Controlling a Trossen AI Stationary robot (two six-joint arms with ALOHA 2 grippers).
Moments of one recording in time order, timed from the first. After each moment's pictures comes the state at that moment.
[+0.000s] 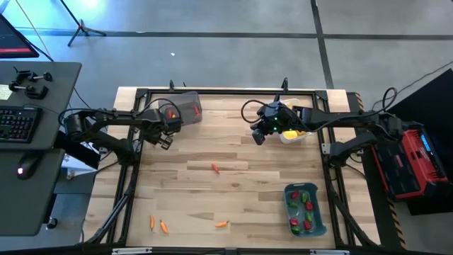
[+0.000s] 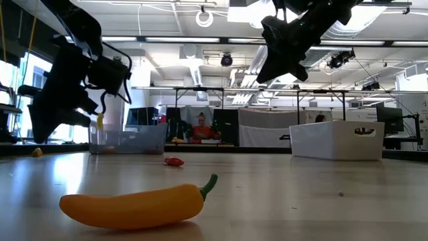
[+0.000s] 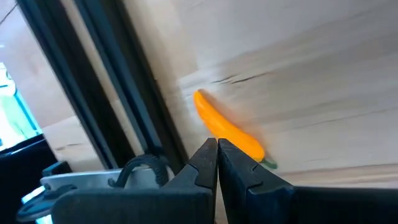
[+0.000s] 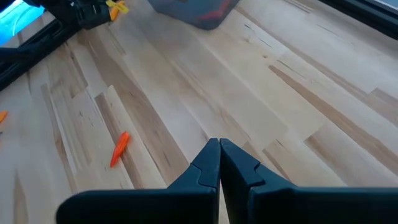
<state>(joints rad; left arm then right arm) 0.44 1.38 0.63 -1.14 -0.29 -0.77 -0.21 1.34 0.96 -0.36 0.05 0.47</state>
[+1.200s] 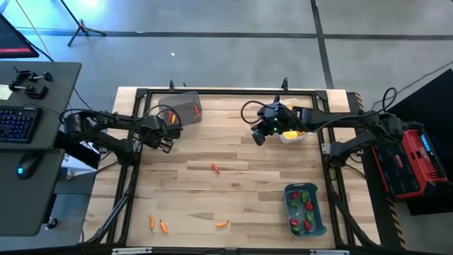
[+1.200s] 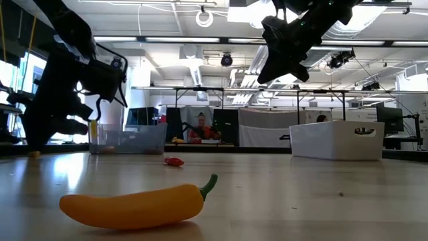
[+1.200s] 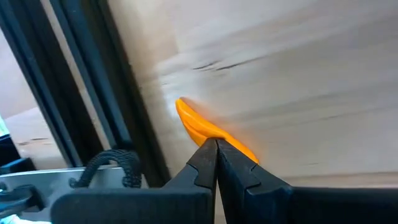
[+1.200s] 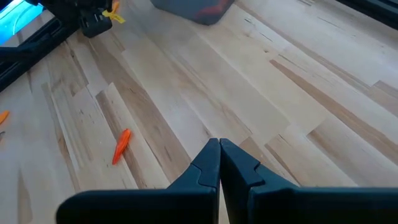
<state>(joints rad) 0.36 1.37 0.54 -1.02 -0.27 -0.91 -0.20 1.34 0.96 -0.38 0.05 0.49</state>
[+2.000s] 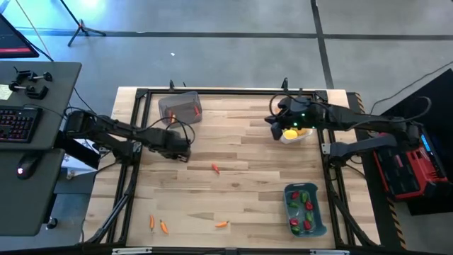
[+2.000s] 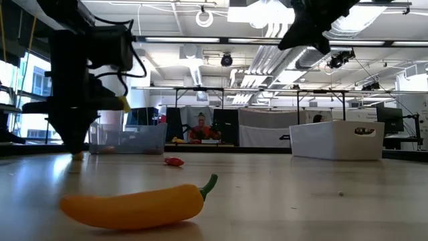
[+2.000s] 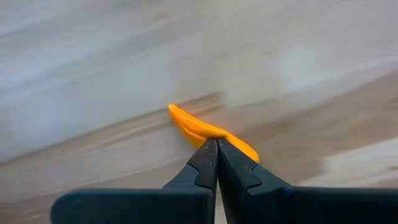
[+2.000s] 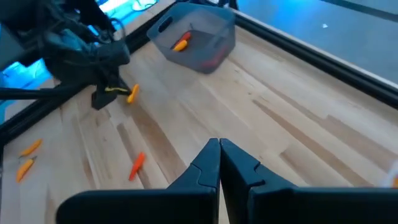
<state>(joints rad) 0.01 1.38 0.62 -0.76 -0.15 -1.24 -0.20 1.06 0.96 -0.49 0.13 0.47</state>
